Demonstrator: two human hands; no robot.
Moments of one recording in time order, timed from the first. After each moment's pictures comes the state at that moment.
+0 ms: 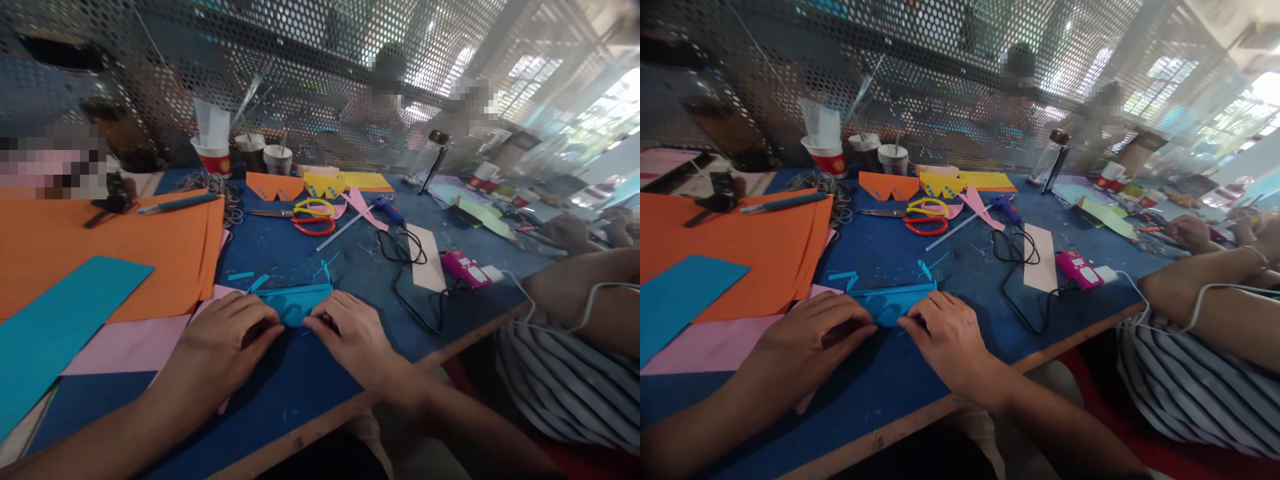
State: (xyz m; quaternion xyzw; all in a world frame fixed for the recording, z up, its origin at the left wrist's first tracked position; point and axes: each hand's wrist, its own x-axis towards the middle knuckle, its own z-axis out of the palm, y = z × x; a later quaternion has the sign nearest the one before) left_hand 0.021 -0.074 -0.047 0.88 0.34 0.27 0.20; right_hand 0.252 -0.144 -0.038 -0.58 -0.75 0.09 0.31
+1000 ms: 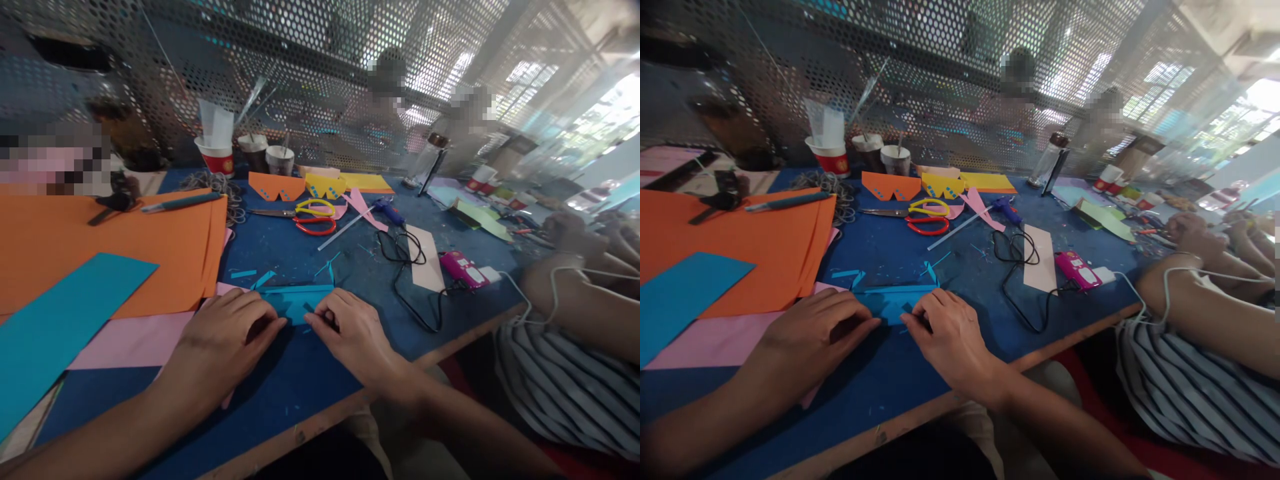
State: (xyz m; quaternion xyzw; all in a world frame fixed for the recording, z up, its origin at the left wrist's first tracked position) left_hand 0.022 -0.072 -0.049 0.89 0.35 0.25 0.16; right_hand 0.247 -0.145 -0.036 -0.62 -0.72 0.10 0.30
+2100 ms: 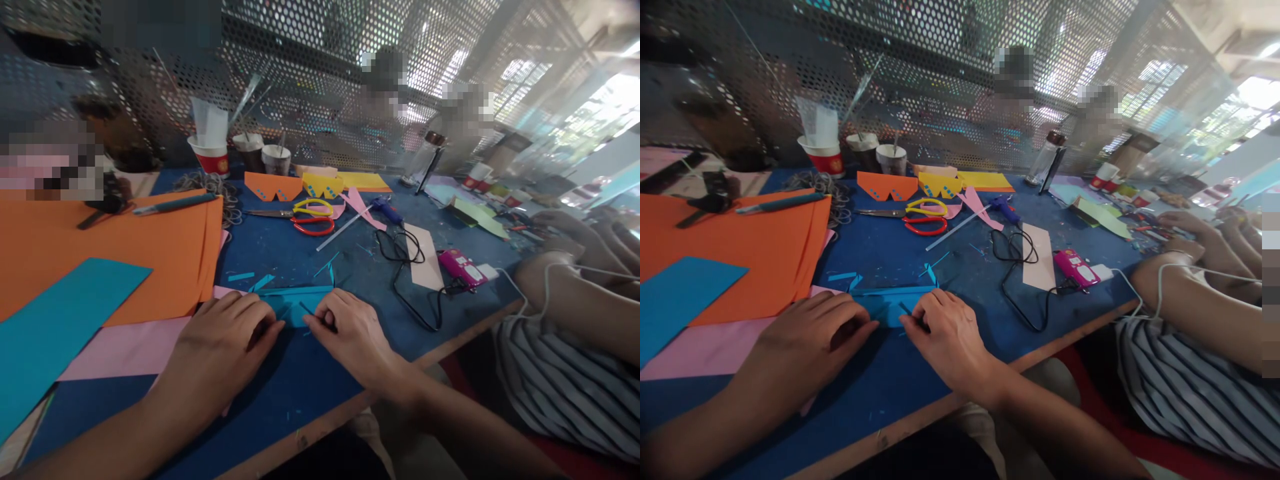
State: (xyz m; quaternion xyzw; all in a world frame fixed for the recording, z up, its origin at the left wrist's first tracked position) left_hand 0.022 -0.073 -0.049 0.91 0.33 0.24 0.05; right_hand 0.245 -0.143 -0.038 -0.63 -0.71 0.09 0.30
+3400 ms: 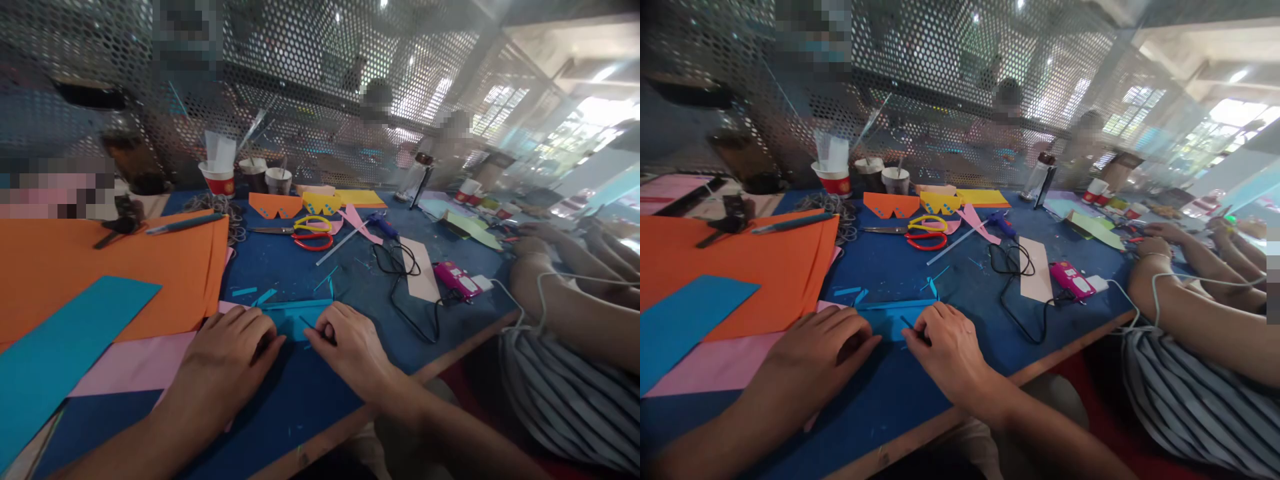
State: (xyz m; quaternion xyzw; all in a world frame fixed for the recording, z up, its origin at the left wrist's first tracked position) left_hand 0.023 -0.074 -0.052 0.91 0.33 0.25 0.03; right_hand 0.242 -0.142 -0.039 -0.64 -0.70 0.10 0.31
